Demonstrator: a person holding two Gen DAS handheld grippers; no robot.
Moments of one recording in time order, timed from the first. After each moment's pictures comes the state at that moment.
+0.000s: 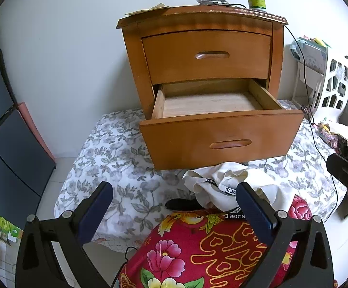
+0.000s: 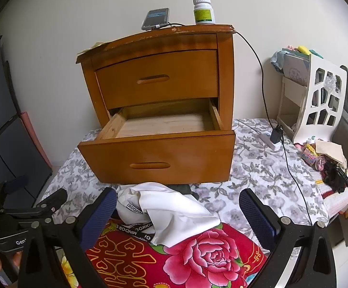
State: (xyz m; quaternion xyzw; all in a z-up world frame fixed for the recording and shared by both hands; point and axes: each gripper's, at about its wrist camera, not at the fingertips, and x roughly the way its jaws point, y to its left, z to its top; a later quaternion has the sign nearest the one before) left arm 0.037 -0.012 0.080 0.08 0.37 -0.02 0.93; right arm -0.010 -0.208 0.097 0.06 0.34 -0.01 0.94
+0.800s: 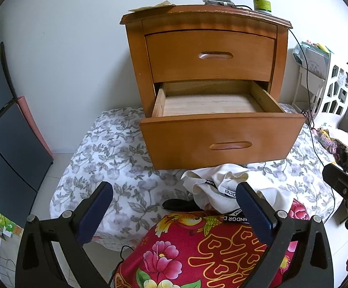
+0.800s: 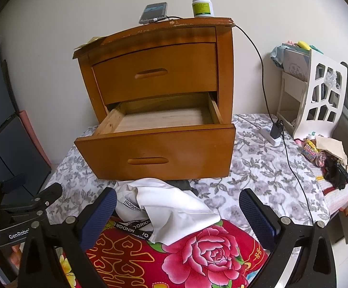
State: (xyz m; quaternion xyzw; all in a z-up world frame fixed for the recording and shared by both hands) left arm 0.040 -0.008 0.078 0.06 0.37 -0.02 0.93; right arm -0.005 -0.209 0.088 0.07 0.36 -0.01 0.93
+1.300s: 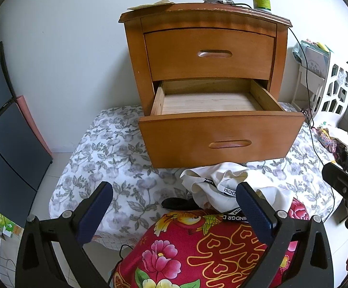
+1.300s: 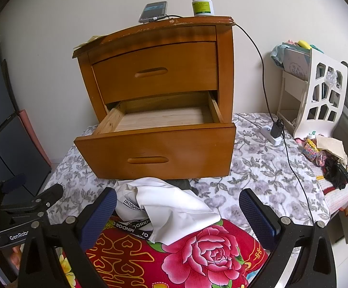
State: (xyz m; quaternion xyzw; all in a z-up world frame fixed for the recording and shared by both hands) left arm 0.040 -0.009 0.076 0.06 0.38 -0.02 0.92; right arm -0.005 -0.209 0.088 0.07 0.36 -0.01 0.93
